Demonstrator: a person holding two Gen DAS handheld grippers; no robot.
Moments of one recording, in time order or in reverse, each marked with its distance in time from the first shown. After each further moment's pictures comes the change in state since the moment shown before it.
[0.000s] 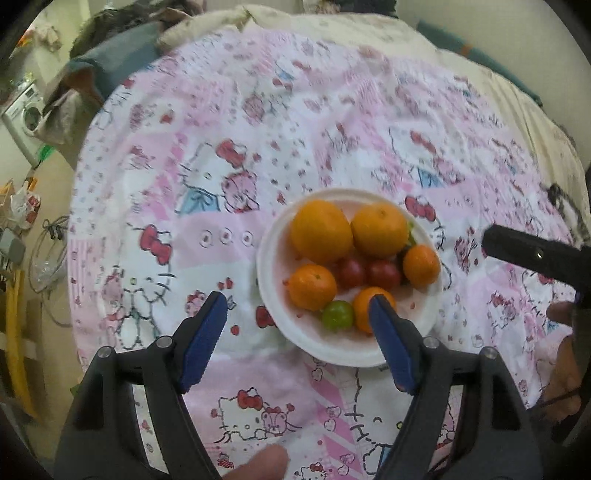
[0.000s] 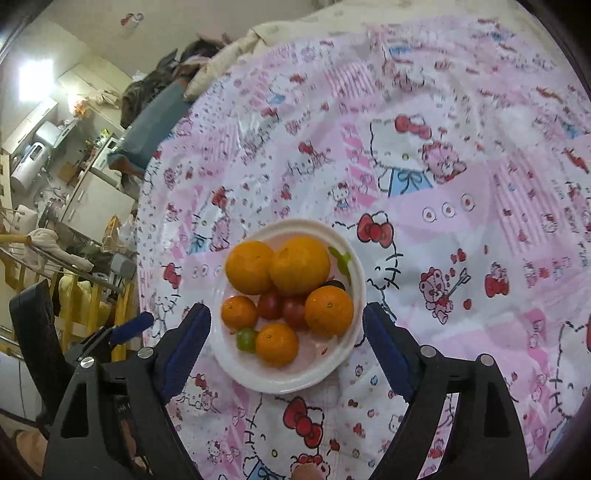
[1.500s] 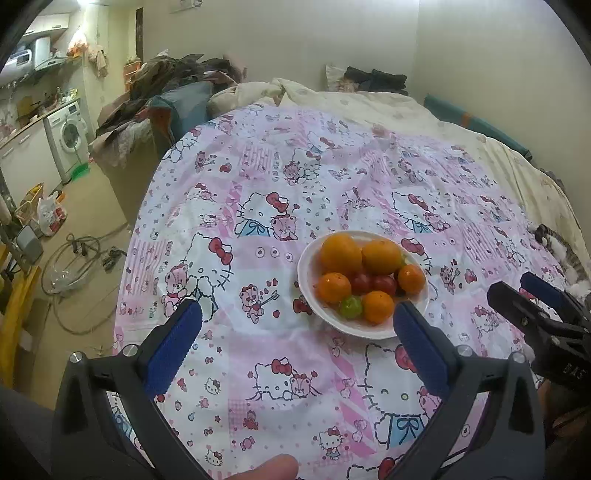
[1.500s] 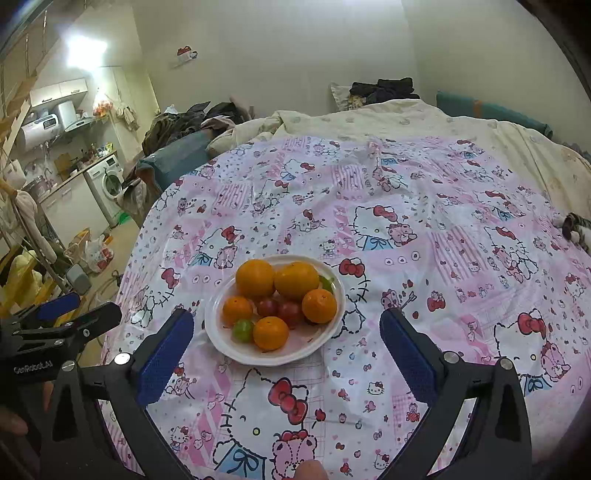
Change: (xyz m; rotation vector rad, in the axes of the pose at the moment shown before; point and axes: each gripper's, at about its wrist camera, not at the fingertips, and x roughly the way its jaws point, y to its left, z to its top) left arm -0.089 0.019 -0.078 -0.070 -0.315 0.047; right arm -0.062 0.061 -0.104 -0.255 -0.380 -0.210
